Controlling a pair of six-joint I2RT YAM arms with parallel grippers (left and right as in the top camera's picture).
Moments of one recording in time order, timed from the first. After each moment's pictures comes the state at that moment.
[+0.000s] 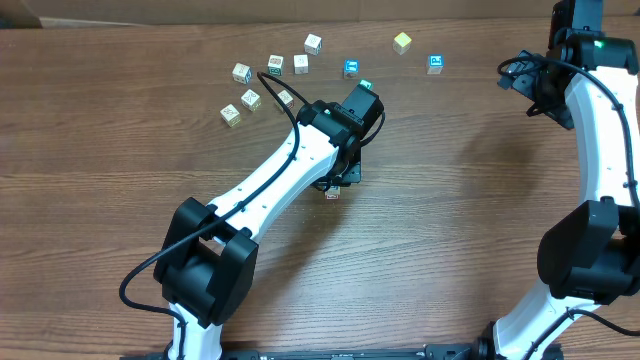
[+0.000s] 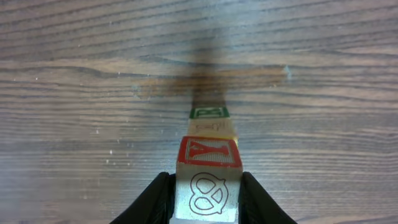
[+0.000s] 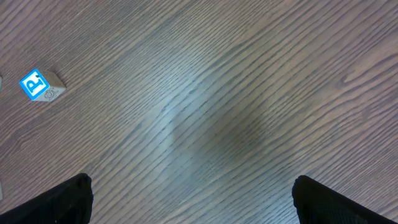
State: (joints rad) left arm -0.65 2.01 1.68 -1.11 -0.10 -0.63; right arm -0.16 1.94 1.86 -1.11 0.17 0.48
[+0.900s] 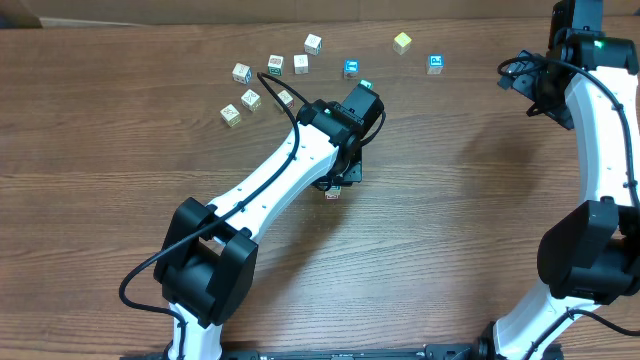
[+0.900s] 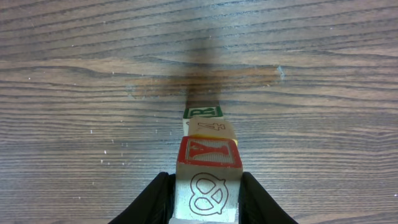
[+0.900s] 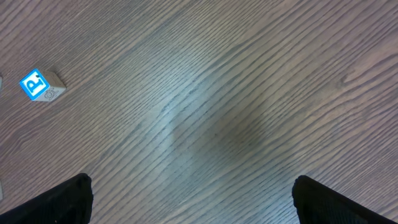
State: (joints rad) left arm -0.65 2.01 1.68 -1.10 -0.09 -0.64; right arm -0.16 1.94 1.86 -1.11 0.17 0.48
